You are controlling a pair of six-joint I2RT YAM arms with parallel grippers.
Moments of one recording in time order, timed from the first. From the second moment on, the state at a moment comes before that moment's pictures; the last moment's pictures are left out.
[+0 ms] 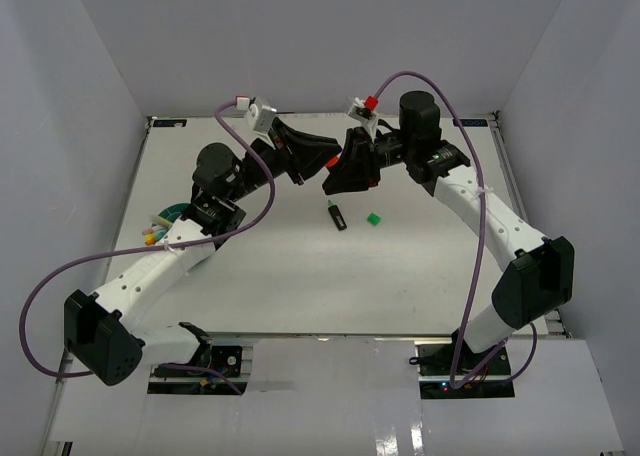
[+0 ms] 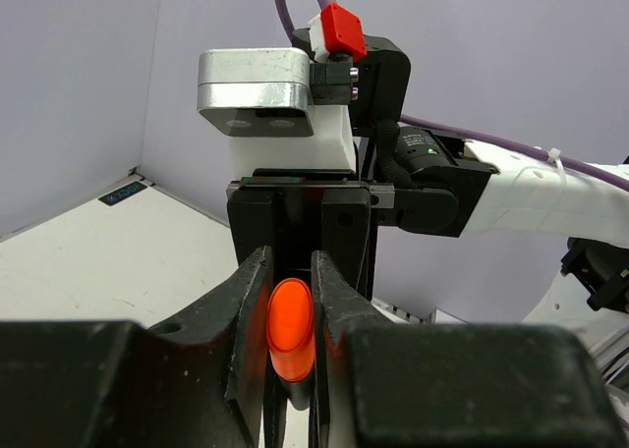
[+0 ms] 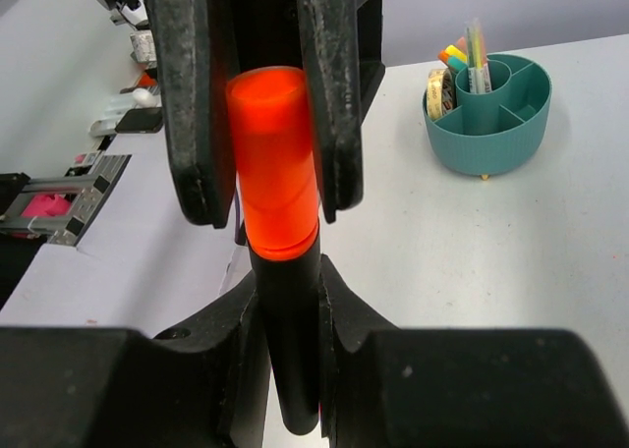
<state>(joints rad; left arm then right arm) -0.62 1.25 1.09 0.47 0.52 -0.49 0.50 1.55 1.46 -0.07 -1.39 0.15</state>
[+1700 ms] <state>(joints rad) -0.64 1.37 1.17 0.23 0.80 -0.32 0.47 1.37 1.05 0.20 -1.25 0.18</state>
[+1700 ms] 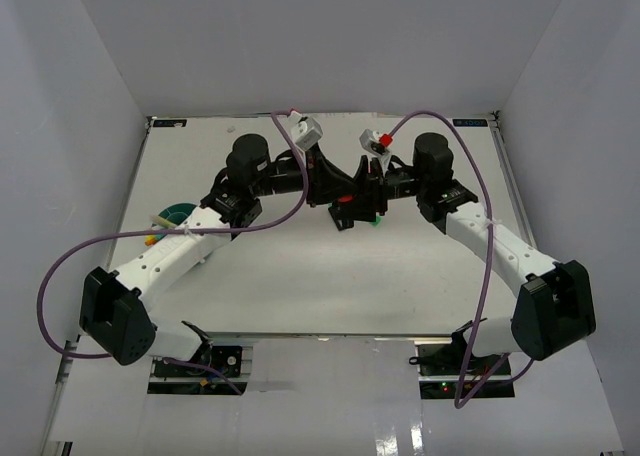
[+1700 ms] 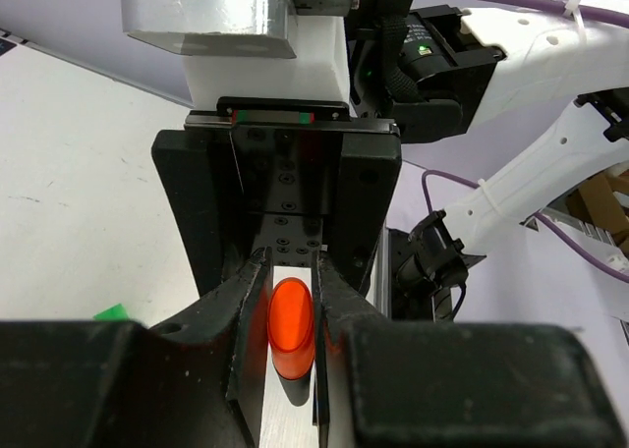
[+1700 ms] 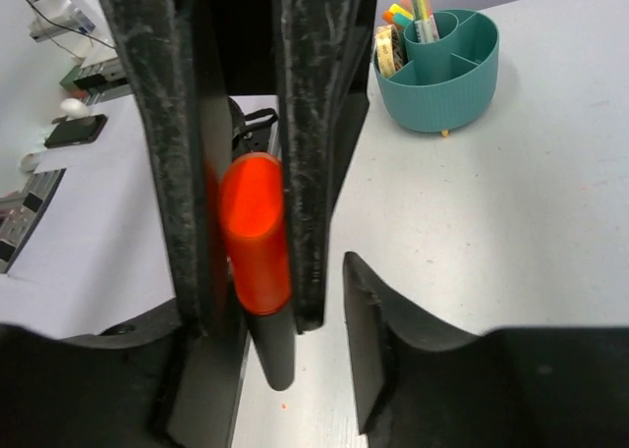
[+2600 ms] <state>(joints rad) -0.54 1.18 1.02 0.05 0.23 -0.29 0.46 1.10 0.71 -0.02 -0.89 0.00</state>
